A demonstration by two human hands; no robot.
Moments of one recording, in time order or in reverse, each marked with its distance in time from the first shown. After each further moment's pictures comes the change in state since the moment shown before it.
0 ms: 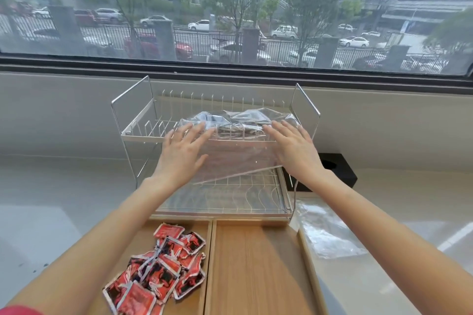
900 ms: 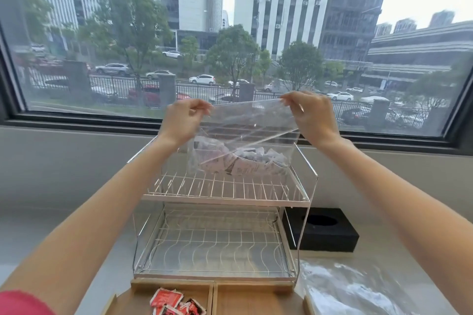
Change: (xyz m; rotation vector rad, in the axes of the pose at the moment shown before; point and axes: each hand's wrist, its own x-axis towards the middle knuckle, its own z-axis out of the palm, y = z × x) left_hand 0.091 -0.010 -0.142 -0.661 0.403 -0.052; right_hand 0.093 -0.019 -0.145 0.217 0.542 -0.068
